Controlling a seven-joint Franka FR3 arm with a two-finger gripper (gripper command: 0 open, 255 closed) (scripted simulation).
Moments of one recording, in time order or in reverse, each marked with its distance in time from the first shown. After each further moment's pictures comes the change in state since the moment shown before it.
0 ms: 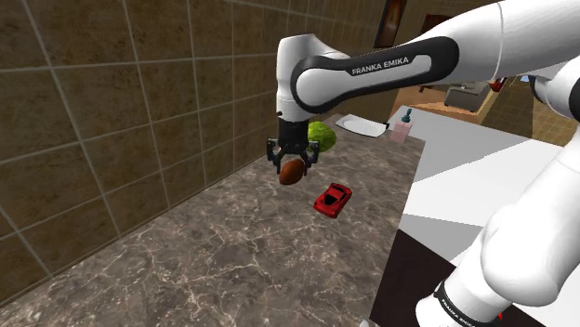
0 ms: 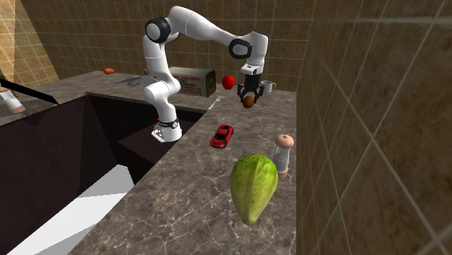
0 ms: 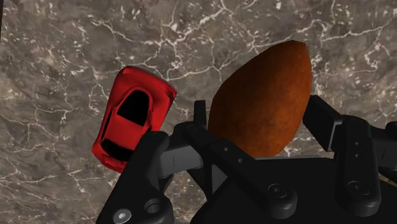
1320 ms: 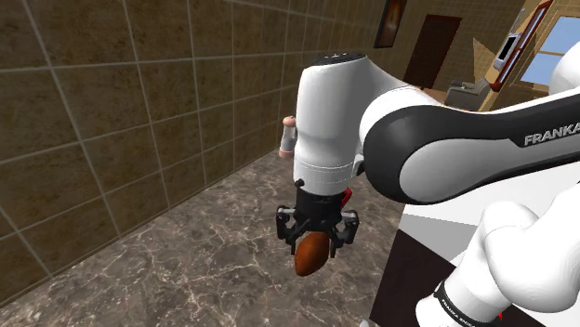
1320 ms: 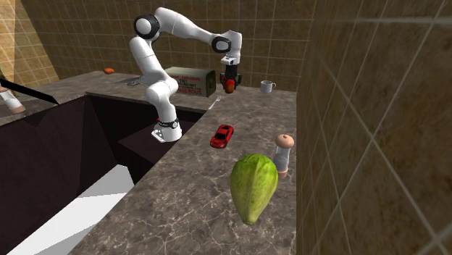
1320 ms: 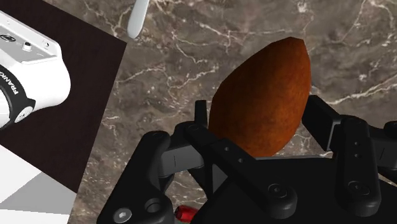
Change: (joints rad) arm 0.219 -0.340 0.227 -0.321 0.216 0.016 0.332
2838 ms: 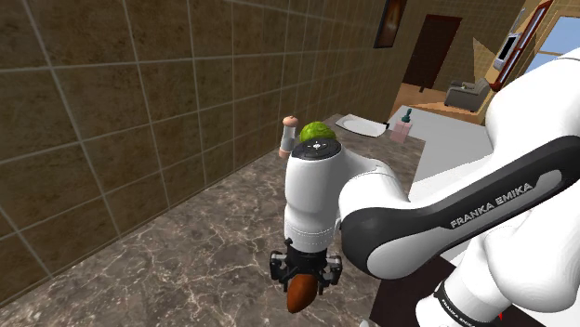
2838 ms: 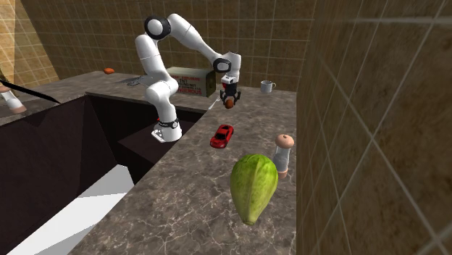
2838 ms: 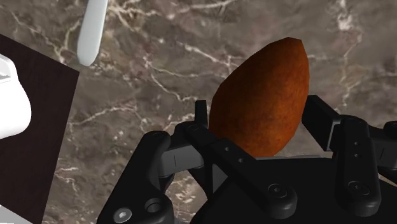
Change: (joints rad) arm -0.006 0.162 0.077 -0.172 -0.028 0.326 0.053
